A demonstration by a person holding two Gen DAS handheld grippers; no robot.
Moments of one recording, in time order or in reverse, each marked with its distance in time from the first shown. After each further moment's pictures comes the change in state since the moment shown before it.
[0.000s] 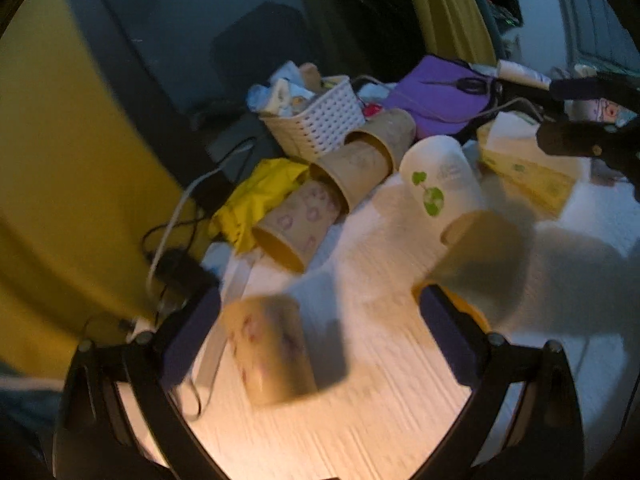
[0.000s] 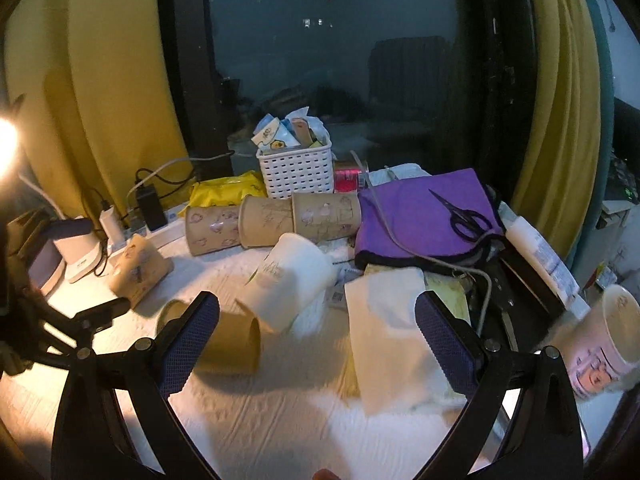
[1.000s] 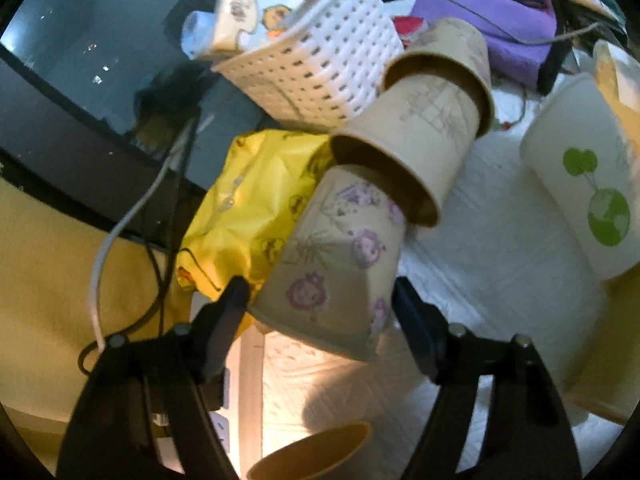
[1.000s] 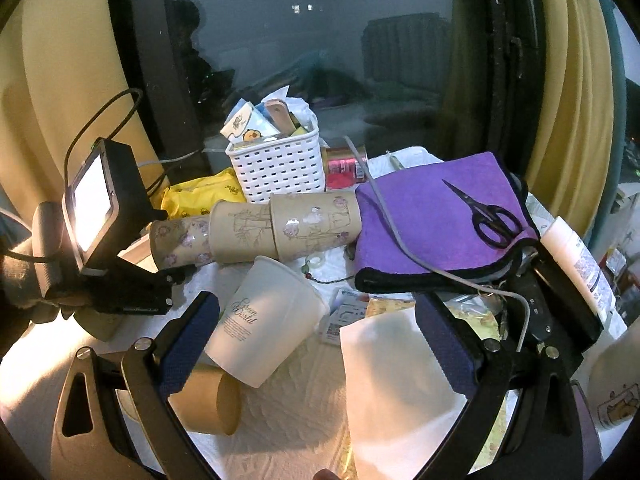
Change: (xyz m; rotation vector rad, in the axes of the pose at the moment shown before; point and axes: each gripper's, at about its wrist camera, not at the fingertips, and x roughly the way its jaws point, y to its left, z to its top) left arm 0.131 0.026 0.040 0.179 0.190 0.040; right arm 0.061 -0.012 0.020 0.056 0.059 0.012
